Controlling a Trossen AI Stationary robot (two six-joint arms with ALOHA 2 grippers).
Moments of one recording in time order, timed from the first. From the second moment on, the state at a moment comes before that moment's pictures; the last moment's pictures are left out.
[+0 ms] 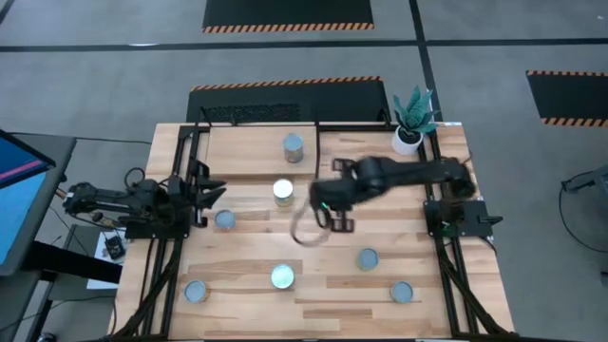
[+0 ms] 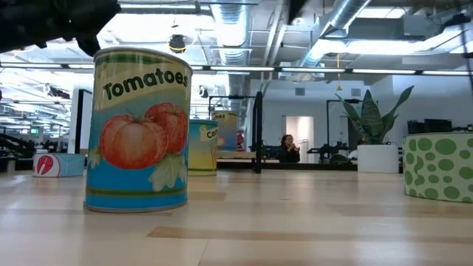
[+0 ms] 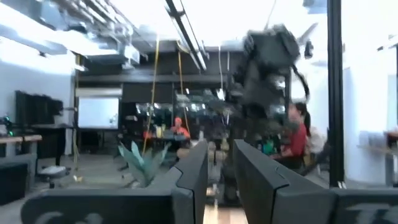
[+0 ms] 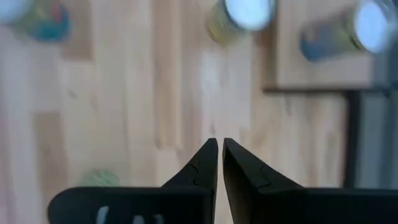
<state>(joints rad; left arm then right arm) -0.11 0.14 0.03 0.55 -0.22 0.06 0.17 1.87 2.08 -1.55 0.35 0.15</state>
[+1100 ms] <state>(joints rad) 0.65 1.70 1.50 -0.73 0.31 0.50 0.29 1.51 1.05 -0.81 0.56 0.53</state>
